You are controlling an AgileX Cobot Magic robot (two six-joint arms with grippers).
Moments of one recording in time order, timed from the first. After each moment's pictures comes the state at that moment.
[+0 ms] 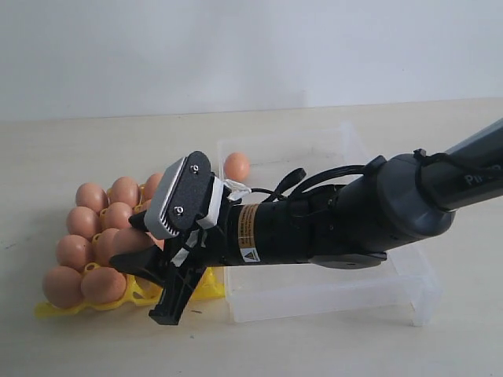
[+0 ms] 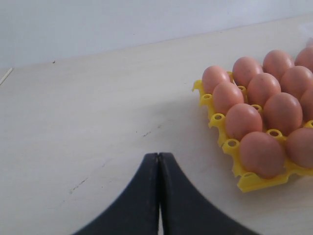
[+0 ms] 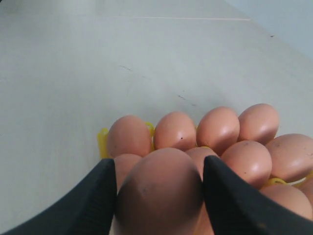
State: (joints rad) left arm -0.05 0.01 0.00 0.10 0.38 0.03; right arm 0.74 2.01 -0.94 -0.84 -0.78 0.33
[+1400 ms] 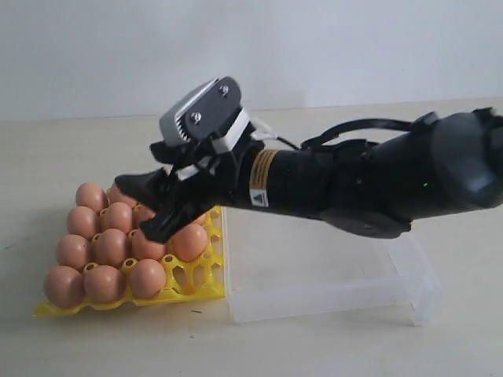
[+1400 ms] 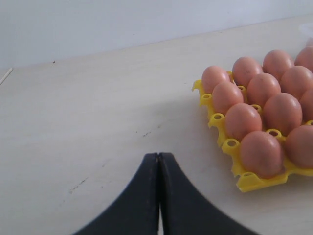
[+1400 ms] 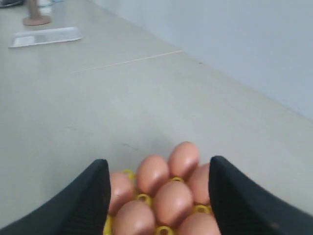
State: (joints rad) left arm -0.05 0.01 0.00 0.10 0.38 0.03; right arm 0.72 1.85 -0.94 -0.63 -0.67 0.43
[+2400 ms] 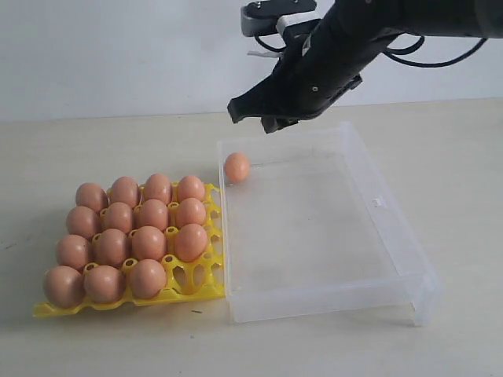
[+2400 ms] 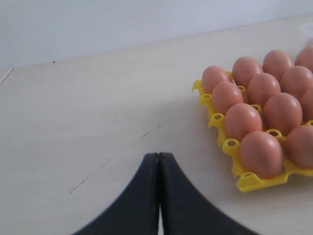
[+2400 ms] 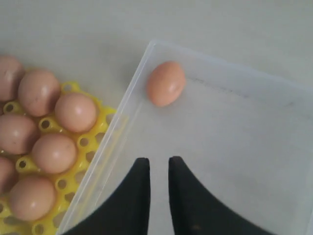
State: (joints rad) left arm -0.05 0.01 0.00 0.10 0.38 0.03; right arm 0.52 1.86 -1.49 0.09 0.68 -0.02
